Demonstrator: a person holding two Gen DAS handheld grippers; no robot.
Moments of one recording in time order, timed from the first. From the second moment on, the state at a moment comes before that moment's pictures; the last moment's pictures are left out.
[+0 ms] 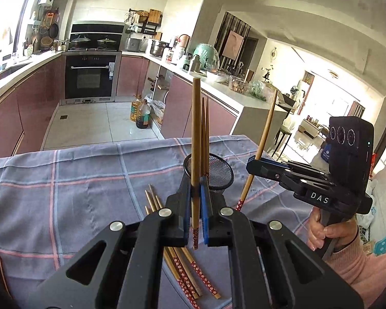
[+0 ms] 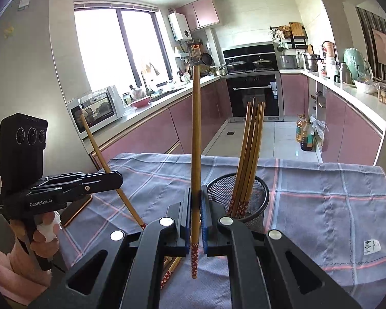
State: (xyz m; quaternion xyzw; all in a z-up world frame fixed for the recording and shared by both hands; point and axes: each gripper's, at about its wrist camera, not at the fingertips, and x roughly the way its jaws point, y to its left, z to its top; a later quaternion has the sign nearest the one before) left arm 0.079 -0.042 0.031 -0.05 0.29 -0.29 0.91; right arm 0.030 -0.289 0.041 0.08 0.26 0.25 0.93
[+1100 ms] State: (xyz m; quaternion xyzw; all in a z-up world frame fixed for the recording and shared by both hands) left arm 0.142 -0.106 0.066 0.01 0.27 -0.28 0.92; right arm 0.082 -0.311 0.077 0.10 0.20 0.21 0.95
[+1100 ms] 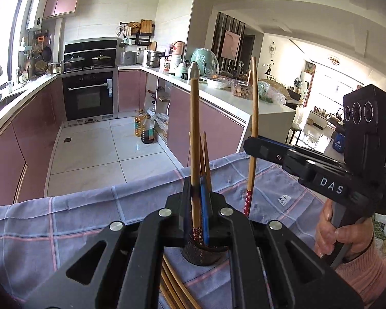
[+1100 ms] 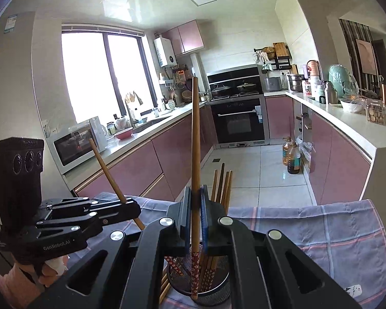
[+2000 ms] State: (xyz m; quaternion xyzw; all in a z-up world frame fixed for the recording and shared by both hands) left arm 0.183 -0.126 0.026 0.03 0.36 -0.29 0.89; right arm 0.123 -0.301 0.008 0.09 0.35 0.18 0.91
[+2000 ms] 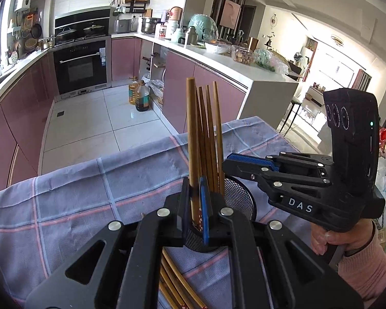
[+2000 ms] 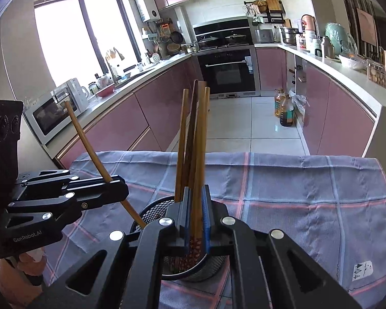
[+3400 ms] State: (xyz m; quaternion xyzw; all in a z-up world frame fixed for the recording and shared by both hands) left arm 0.083 -0.037 -0.085 0.02 0.40 -0.20 0.89; right arm 0.027 -0.220 -0.065 0.05 0.41 0.27 0.87
